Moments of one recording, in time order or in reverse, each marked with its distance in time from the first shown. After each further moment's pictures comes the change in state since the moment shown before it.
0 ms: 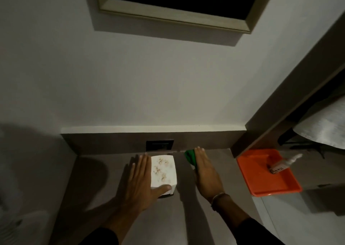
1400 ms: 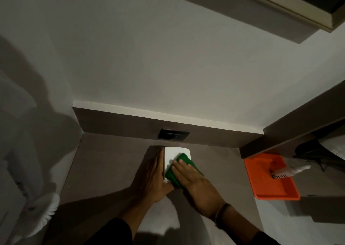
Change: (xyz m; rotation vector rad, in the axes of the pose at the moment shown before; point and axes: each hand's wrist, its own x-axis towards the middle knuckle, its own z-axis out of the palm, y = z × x) left_hand 0.005 -0.015 0.054 -0.494 0.077 -0.071; right_hand -0.019 -0.074 0.016 -0.166 -0.389 -0.511
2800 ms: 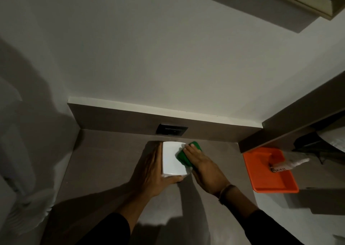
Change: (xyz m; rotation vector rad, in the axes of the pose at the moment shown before) left_hand 0.004 0.013 -0.006 -0.223 -0.156 -0.019; right_hand 0.005 0.042 -0.017 0.152 0.066 0.168
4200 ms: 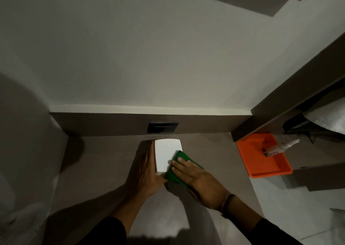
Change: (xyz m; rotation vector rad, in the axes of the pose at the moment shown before) left_hand -0.008 -0.001 -0.014 0.043 0.057 0.068; right_hand -0.044 -0.007 0.024 -0.112 0.008 -0.246
